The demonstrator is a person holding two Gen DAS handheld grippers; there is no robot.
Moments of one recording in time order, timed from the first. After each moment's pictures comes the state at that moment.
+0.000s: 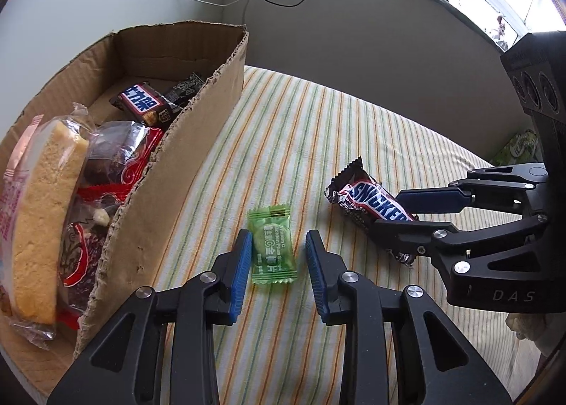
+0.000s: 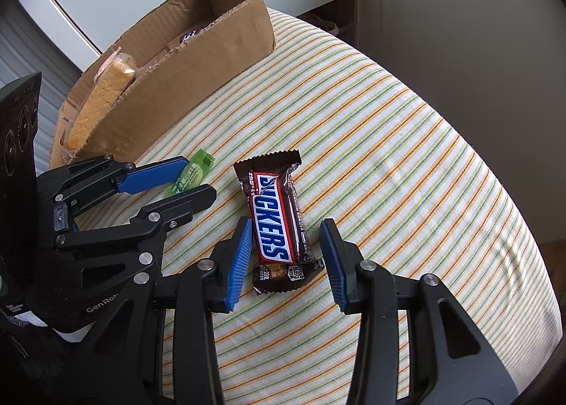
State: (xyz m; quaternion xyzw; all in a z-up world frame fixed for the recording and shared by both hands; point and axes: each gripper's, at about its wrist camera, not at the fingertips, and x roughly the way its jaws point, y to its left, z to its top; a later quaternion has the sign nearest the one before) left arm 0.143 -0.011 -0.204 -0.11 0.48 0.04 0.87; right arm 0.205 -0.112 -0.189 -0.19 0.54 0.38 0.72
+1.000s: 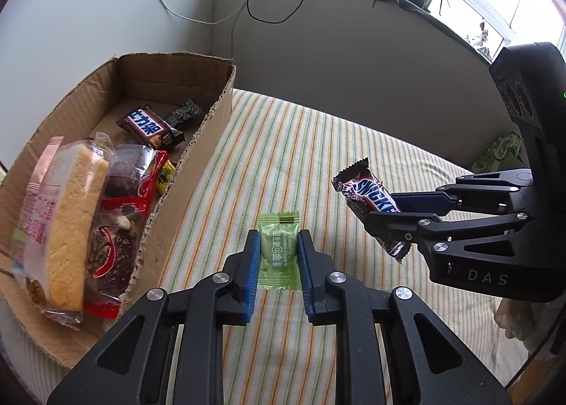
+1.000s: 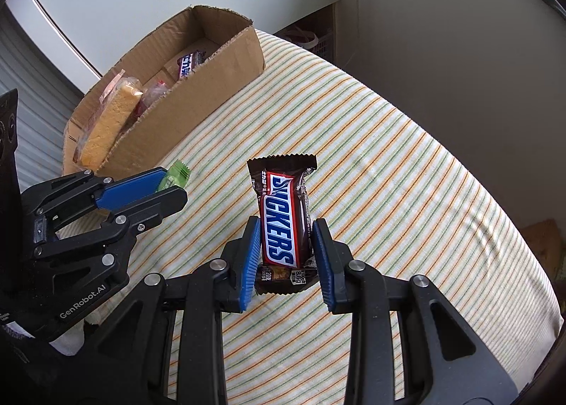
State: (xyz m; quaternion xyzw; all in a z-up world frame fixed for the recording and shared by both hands) left arm 0.117 -0.014 -0.165 -0.12 0.45 0.02 0.88; right arm 0.197 -0.107 -0.155 -0.17 0.53 0.35 0.75
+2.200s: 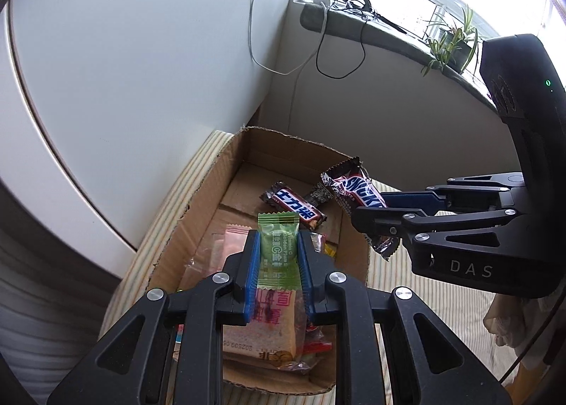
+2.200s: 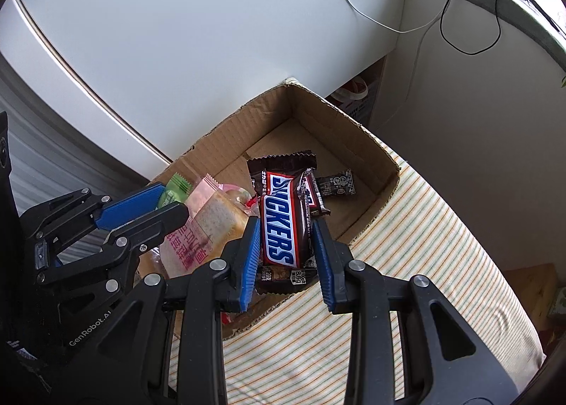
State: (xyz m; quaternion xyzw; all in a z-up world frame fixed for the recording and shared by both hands) left arm 0.097 0.132 -0.103 -0.14 0.42 0.06 0.89; right arm 0.186 0.058 -0.094 -0.18 0.51 0.37 0.75
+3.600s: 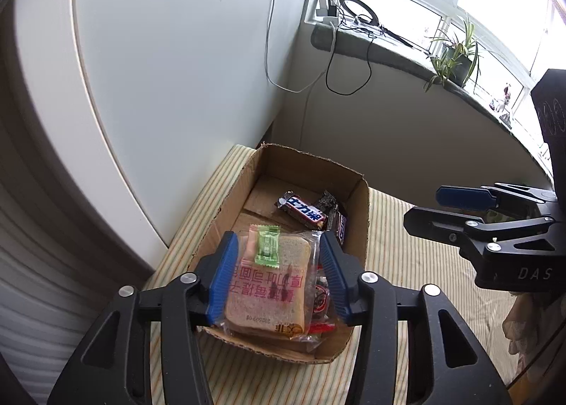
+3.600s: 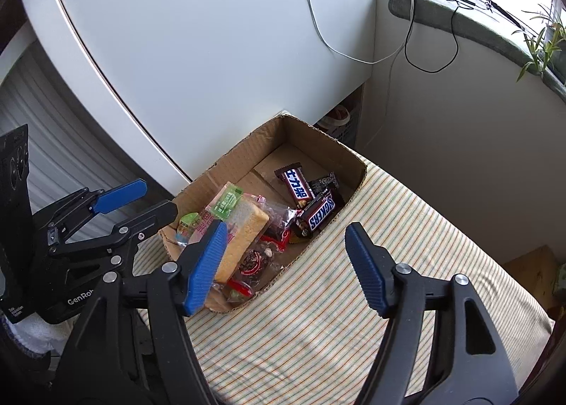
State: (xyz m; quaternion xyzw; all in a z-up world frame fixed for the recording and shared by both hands) left arm 0.063 0.140 -0.067 -0.13 0.40 0.09 0.90; right arm 0.127 0.005 -0.024 -0.14 0.46 0.36 0.80
